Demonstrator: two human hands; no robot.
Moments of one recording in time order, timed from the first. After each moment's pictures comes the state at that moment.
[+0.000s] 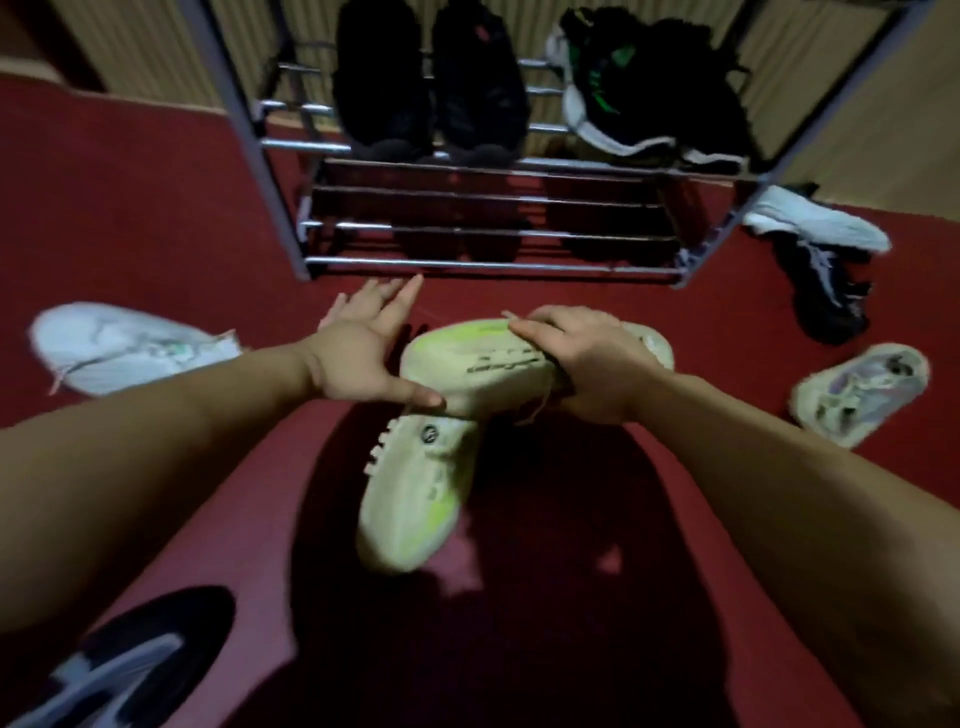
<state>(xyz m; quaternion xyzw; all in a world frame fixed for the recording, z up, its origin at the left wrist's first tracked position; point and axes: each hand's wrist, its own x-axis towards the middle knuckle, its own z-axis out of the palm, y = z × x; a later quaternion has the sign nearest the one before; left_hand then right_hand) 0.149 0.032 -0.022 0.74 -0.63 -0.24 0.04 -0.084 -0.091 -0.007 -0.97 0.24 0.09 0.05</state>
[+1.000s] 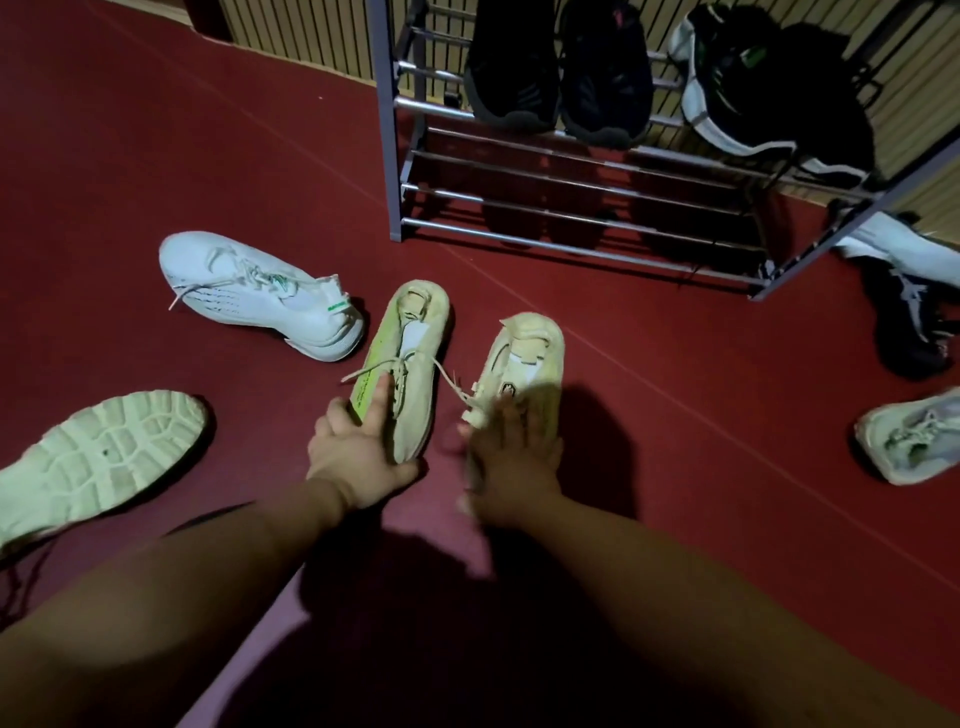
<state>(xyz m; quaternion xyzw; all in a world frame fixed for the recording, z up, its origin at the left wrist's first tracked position) 0.121 0.173 -0.113 0.89 -0.35 -0.28 0.06 -0.032 0.064 -0.111 -0.89 0.36 0.22 0.21</state>
